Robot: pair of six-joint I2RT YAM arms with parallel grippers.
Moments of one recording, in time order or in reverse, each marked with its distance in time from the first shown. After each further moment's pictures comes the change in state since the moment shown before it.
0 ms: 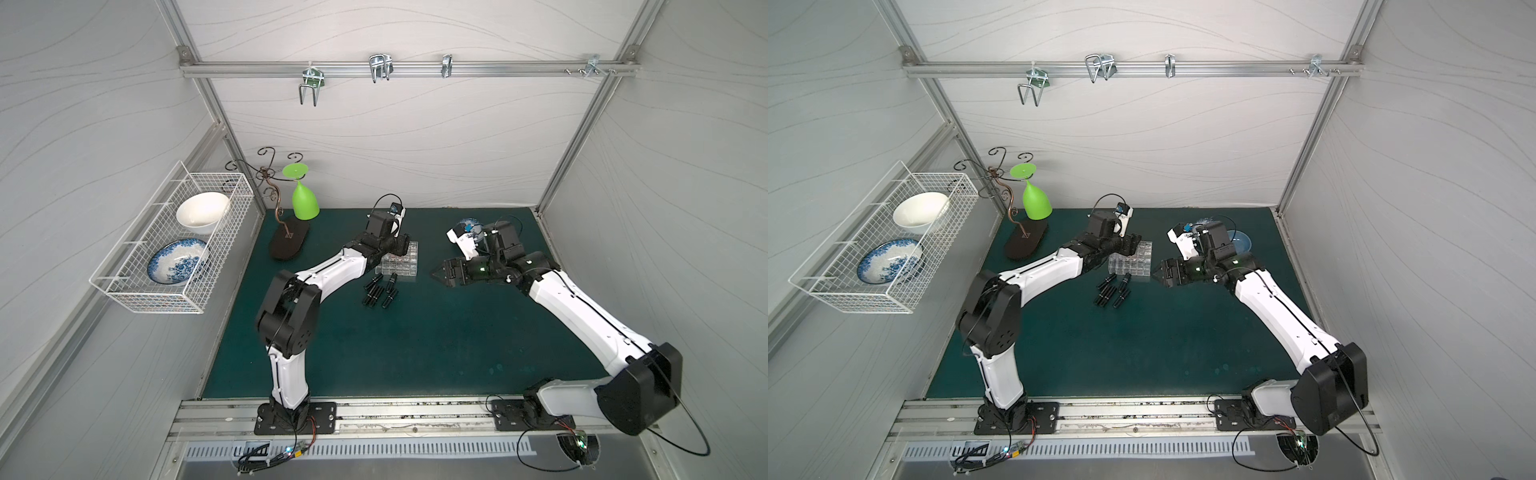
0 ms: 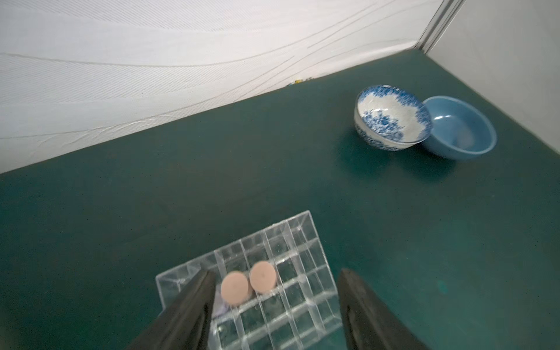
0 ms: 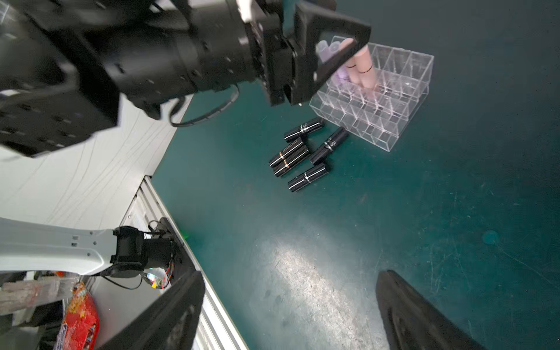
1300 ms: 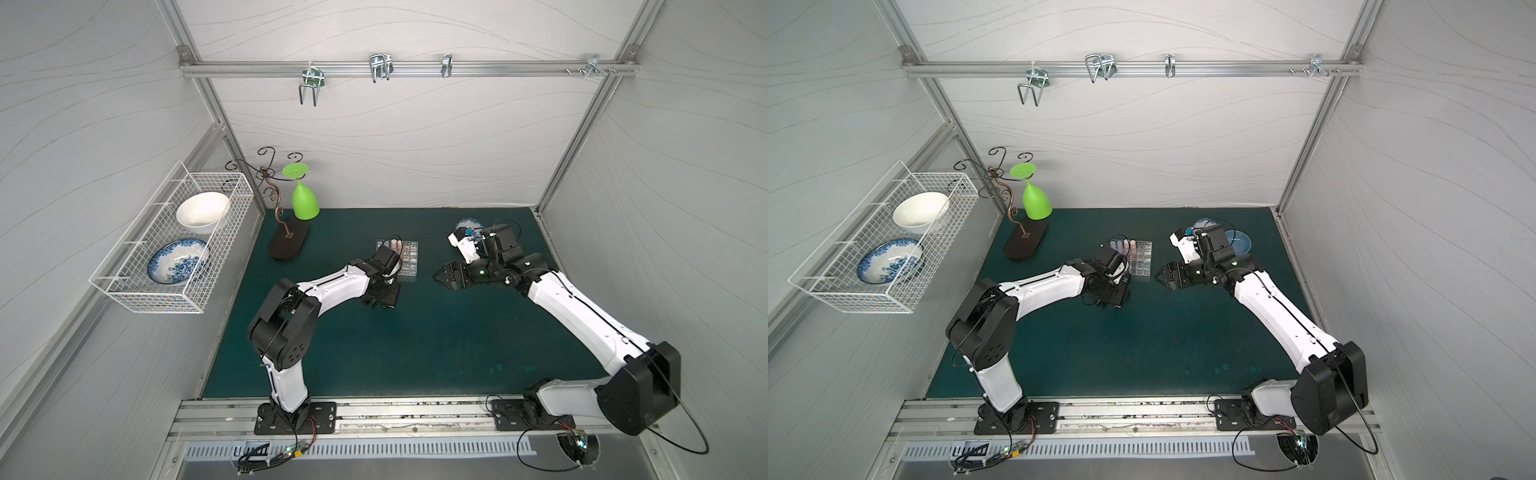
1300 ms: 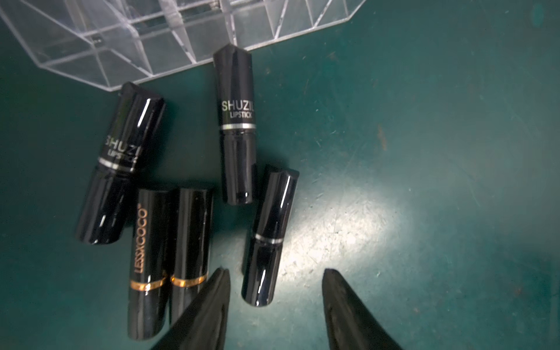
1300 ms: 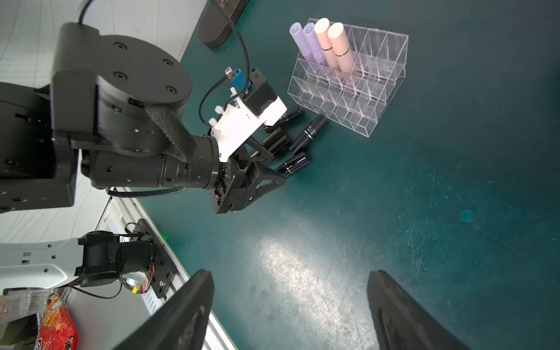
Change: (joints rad) left arm -0.090 -0.014 -0.190 -0.482 0.052 -0.173; right arm -0.011 0.000 -0.030 -0.014 0.058 0.000
